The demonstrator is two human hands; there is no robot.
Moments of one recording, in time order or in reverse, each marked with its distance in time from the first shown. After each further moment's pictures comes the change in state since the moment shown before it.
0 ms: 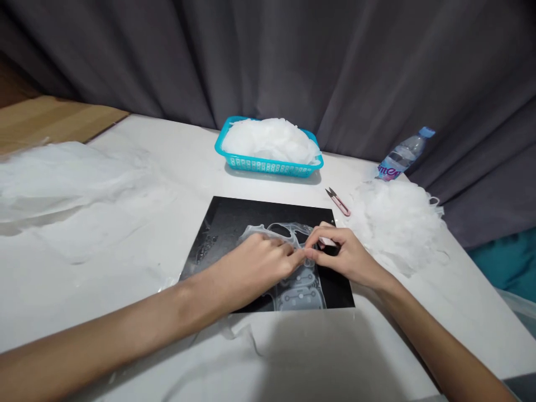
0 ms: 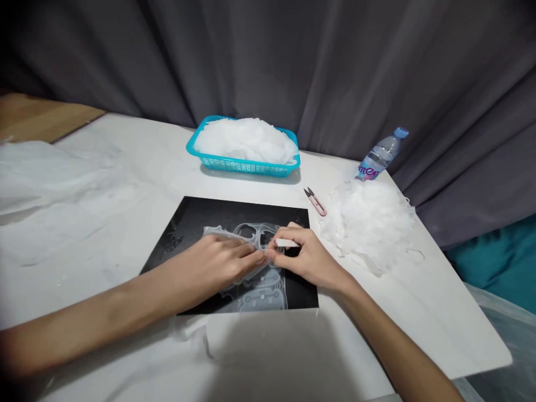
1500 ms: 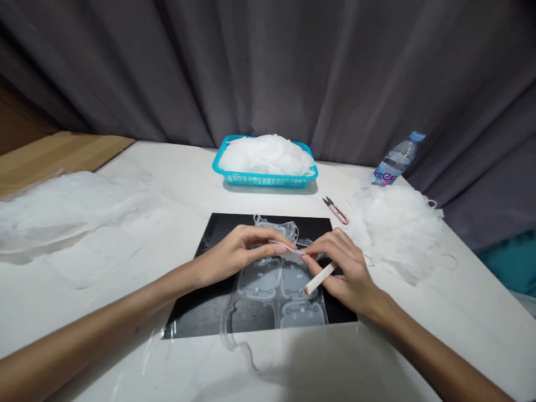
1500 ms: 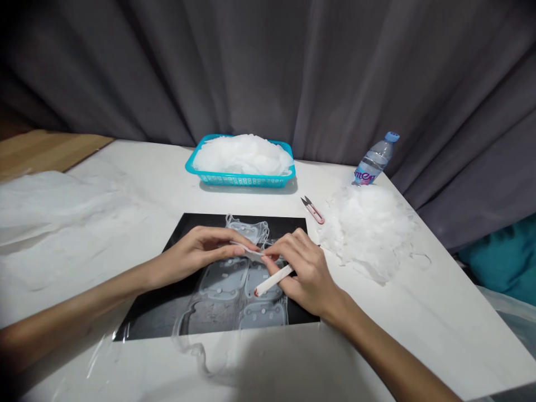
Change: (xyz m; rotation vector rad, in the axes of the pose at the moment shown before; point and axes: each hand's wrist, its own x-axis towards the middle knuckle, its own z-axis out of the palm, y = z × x) left_hand -0.002 -0.048 -0.004 -1.341 0.148 -0.413; right_hand -0.005 0.003 0.014 -0.382 0.367 -0.460
